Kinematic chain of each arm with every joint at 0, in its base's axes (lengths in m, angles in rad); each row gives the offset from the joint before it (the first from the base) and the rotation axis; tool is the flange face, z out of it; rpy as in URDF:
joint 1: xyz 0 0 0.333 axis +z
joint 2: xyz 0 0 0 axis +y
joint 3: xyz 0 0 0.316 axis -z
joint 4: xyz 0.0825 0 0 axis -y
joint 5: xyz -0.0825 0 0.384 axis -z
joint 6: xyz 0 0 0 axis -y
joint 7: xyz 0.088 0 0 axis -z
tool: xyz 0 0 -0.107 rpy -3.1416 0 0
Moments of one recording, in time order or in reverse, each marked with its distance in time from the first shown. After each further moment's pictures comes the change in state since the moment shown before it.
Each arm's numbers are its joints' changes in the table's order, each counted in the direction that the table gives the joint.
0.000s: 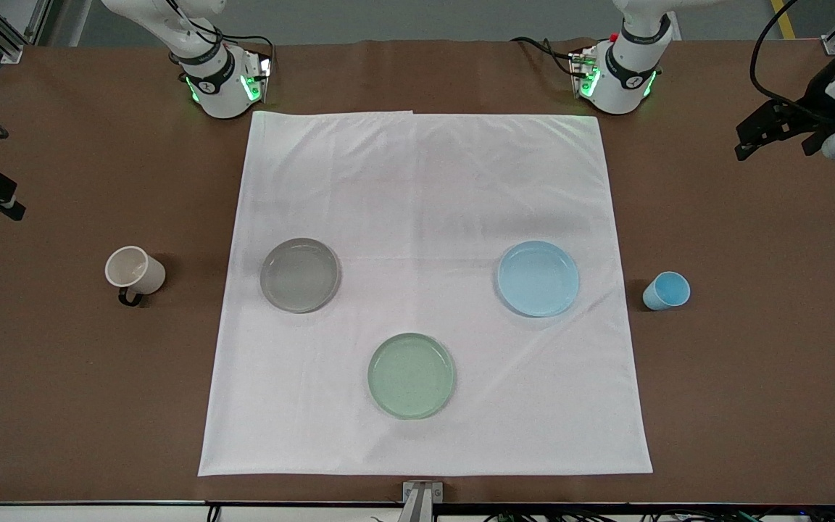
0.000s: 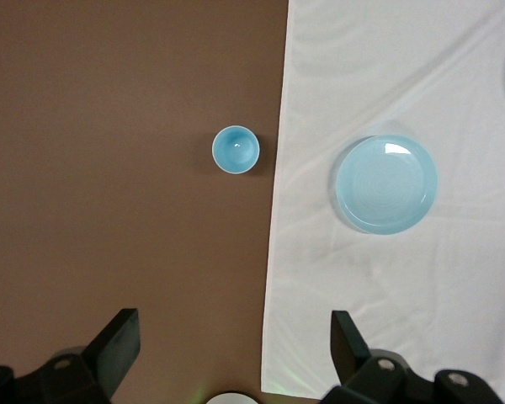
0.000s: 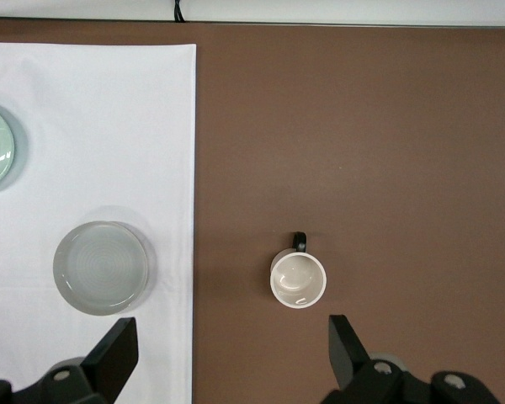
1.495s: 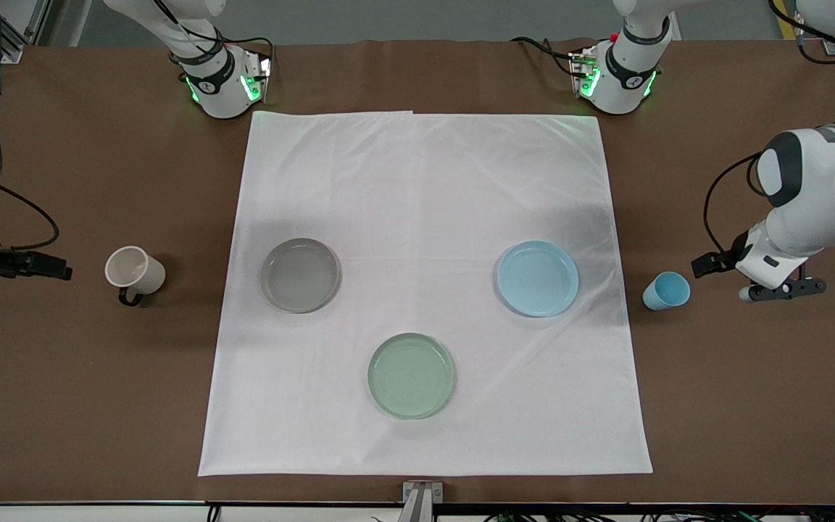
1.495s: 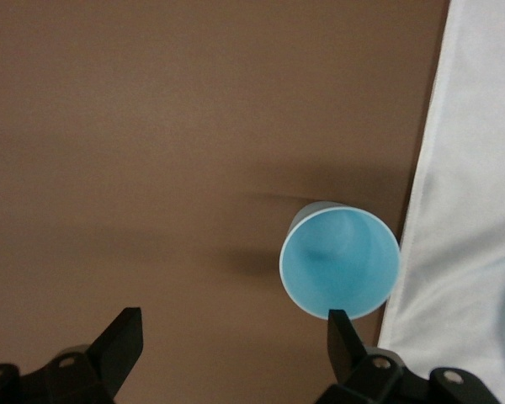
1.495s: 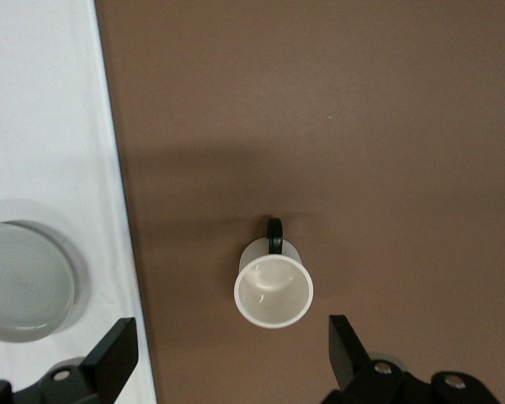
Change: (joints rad) left arm 0.158 0.407 -0.007 -0.403 -0.102 0.798 0.043; right arm -0.077 0.282 0.013 -0.091 0.012 0.170 -0.013
